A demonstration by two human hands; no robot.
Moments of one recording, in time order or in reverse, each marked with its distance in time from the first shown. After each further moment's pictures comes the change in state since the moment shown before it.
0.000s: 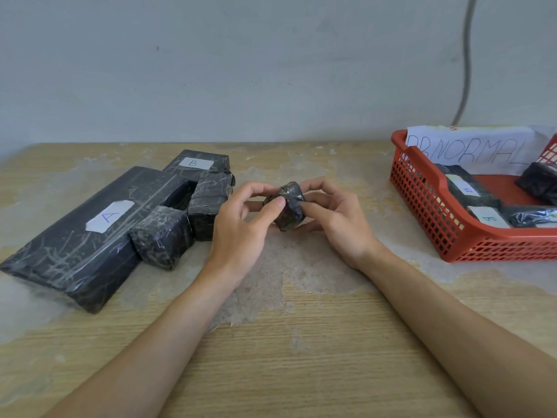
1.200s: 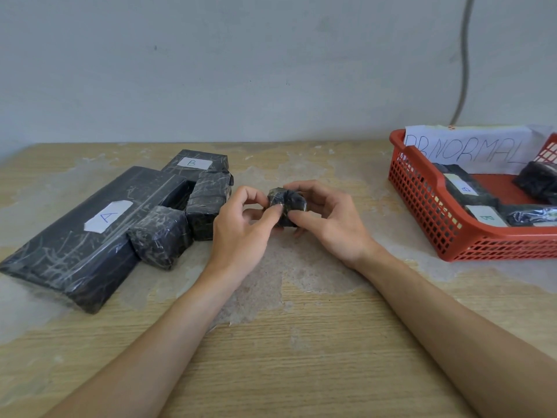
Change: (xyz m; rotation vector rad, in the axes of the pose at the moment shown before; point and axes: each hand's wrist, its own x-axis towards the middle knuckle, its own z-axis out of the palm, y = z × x) left_hand -0.002 -0.007 0.004 0.022 0.031 -0.049; right_hand 0.000 0.005 -0.003 -0.133 -0.061 -0.085
